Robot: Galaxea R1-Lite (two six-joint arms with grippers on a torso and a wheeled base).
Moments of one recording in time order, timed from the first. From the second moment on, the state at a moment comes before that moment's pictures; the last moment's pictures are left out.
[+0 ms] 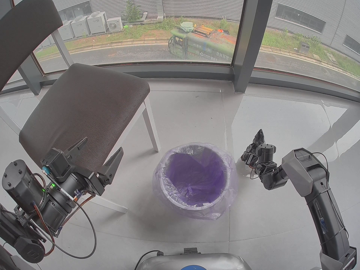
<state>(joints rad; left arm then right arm) -0.48 1.59 -0.14 -1.55 0.10 0.01 0.12 2.94 -1.77 -0.79 -0.27 0.41</state>
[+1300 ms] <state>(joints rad) -0.50 1.55 -0.12 -1.55 0.10 0.07 0.13 2.76 -1.61 -0.94 -0.17 0.54</state>
